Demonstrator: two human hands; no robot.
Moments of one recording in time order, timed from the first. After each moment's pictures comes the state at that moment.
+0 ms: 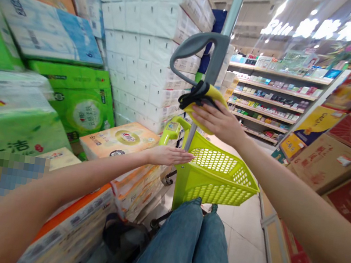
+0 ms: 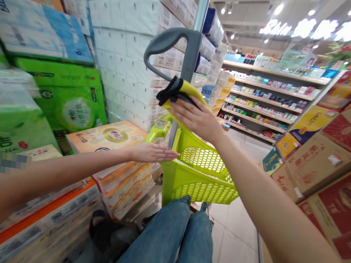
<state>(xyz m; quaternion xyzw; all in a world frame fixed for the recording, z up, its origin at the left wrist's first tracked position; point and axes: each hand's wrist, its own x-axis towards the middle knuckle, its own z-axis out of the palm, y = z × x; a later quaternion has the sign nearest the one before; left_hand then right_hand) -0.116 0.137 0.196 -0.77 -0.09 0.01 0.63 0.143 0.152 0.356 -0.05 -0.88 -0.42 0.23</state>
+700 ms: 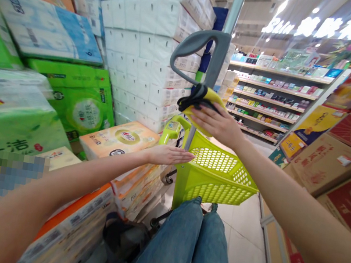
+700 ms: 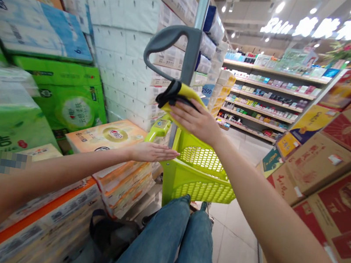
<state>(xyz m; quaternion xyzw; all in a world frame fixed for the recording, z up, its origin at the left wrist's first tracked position) -0.113 0.128 0.205 -0.88 -0.12 0.00 0.46 0.142 0.151 0.348 -0.06 -0.89 -0.40 0.23</state>
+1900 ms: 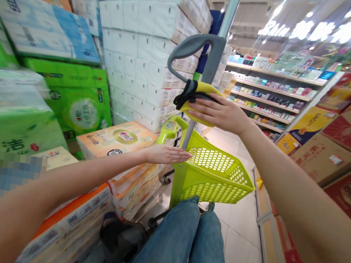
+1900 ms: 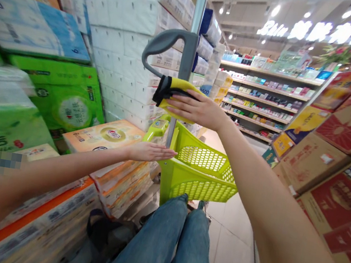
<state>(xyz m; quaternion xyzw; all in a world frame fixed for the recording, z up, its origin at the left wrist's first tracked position) -0.114 0.133 0.201 -0.89 -0.13 -0.01 0.43 0.145 0.160 0.395 0.02 -0.88 -0.44 0.15</state>
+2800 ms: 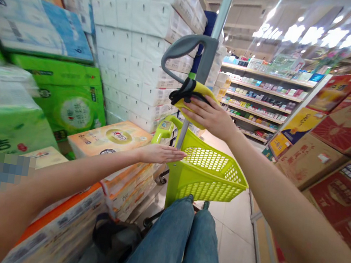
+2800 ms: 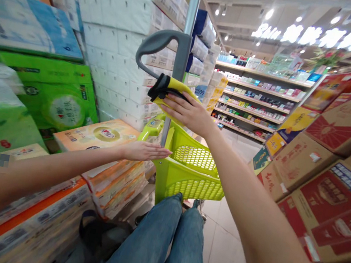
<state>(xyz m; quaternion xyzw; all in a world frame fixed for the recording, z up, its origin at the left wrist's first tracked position) -0.111 0.132 0.207 -0.91 -0.15 0.03 0.38 0.143 0.154 0.375 -0.05 -0.88 -0.42 0.21</state>
